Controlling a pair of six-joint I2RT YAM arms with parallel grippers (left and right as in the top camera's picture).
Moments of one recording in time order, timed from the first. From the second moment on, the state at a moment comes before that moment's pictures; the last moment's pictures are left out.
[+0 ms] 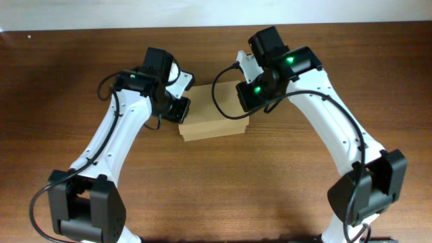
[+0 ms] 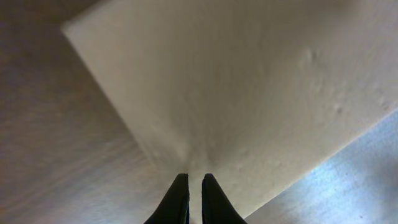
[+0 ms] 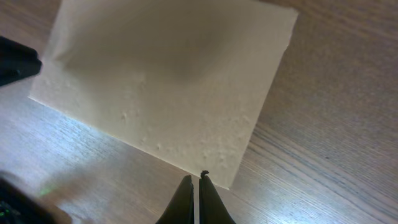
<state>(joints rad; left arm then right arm) -0.24 1.75 1.47 -1.01 0.20 0.15 0.40 1.89 1.81 -1.17 -0.27 0.03</state>
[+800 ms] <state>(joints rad) -0.24 1.75 1.35 -0.91 0.26 0.15 0.41 2.06 1.78 -1.16 -0.27 0.02</state>
